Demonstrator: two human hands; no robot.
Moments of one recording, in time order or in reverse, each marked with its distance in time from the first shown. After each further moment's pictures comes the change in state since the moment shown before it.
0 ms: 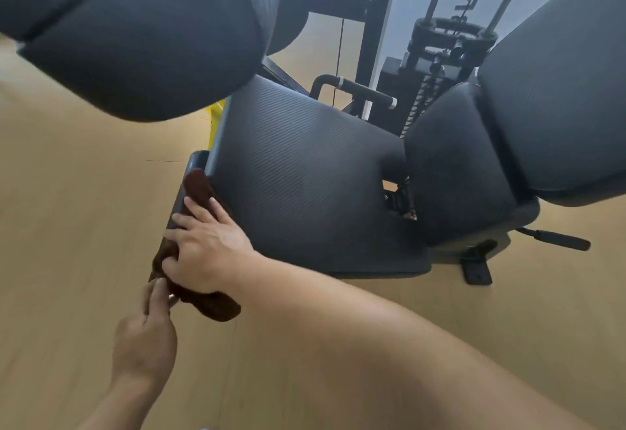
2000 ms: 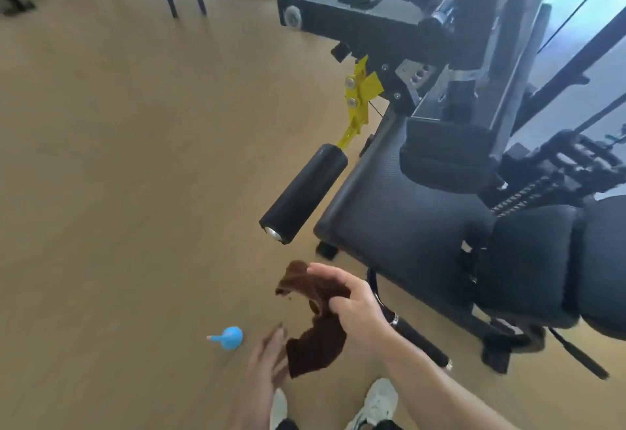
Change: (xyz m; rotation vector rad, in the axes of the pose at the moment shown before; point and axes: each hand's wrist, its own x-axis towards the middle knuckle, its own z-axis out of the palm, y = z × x) left_hand -0.208 -0.003 -0.092 -1.036 -0.041 -0.745; right_hand -0.191 -0.116 -0.076 0.925 -0.231 0.416
